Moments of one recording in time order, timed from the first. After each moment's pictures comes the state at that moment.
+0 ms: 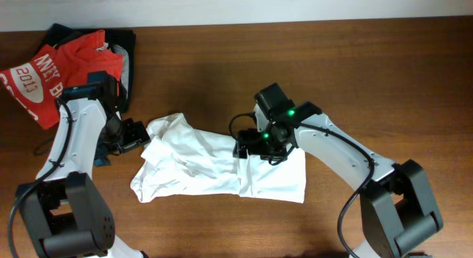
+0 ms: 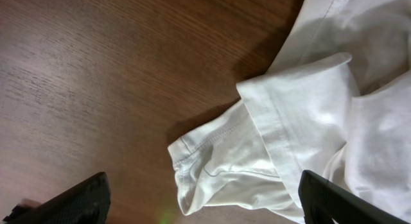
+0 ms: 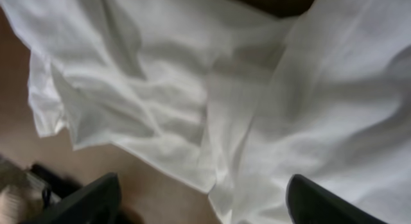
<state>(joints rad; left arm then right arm) 0.14 1.79 1.38 -1.24 -0.05 -0.34 0.50 1.78 1.23 -0.78 -0.43 0.50</state>
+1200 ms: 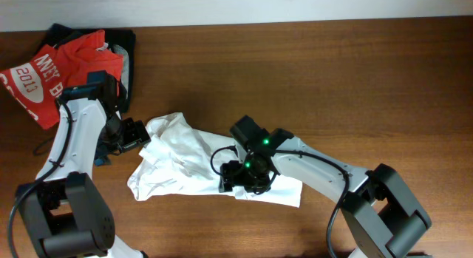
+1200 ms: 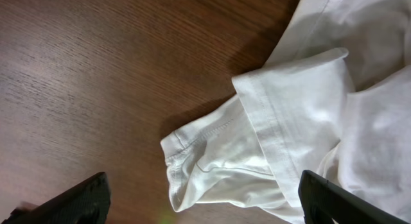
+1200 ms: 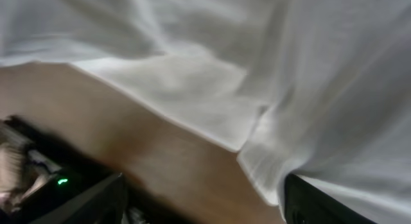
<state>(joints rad) 0.14 1.79 1.38 -1.23 -0.05 -0.34 0.70 1.79 1.11 -0.73 -0.52 0.63</state>
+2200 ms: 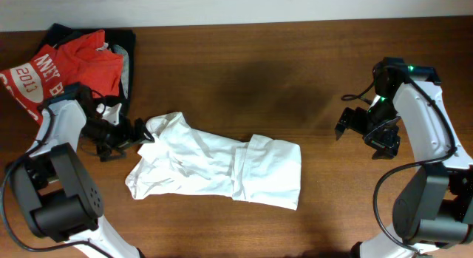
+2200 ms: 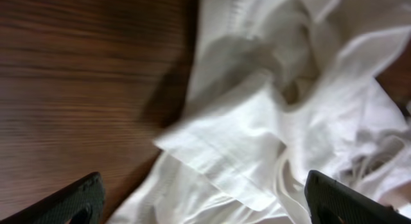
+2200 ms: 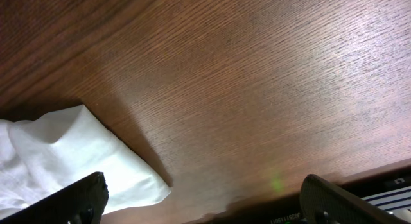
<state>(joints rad) 0.32 1.97 1.38 -1.10 0.40 0.10 -0.15 1.78 1.46 -1.41 -0.11 0.42</state>
